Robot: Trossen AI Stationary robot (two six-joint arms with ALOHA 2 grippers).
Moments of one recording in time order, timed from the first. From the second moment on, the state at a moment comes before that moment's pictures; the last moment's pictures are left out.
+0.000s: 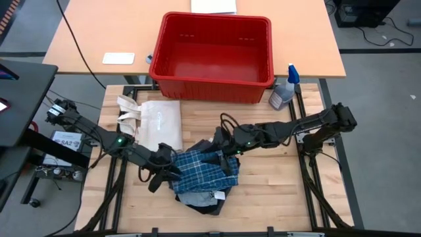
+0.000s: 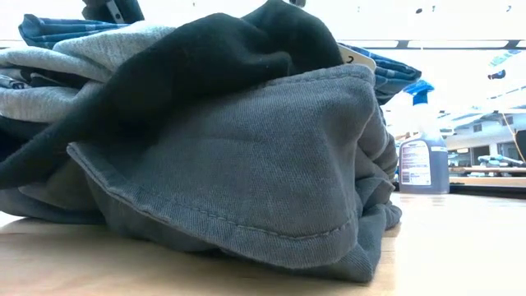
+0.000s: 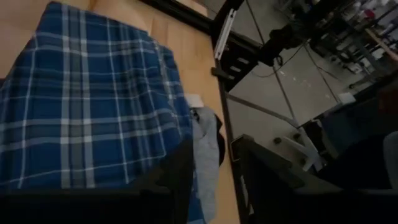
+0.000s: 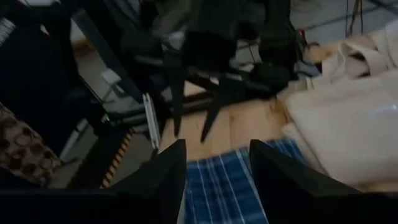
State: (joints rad) left arm -0.48 1.04 0.75 -0.11 -0.11 -0.66; right arm 0.20 1.58 1.32 -0.05 -0.02 0.39
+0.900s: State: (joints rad) left arm -0.38 0.56 0.35 -0.17 -0.39 -0.32; right arm 0.12 1.88 1.32 0.11 0.09 0.49
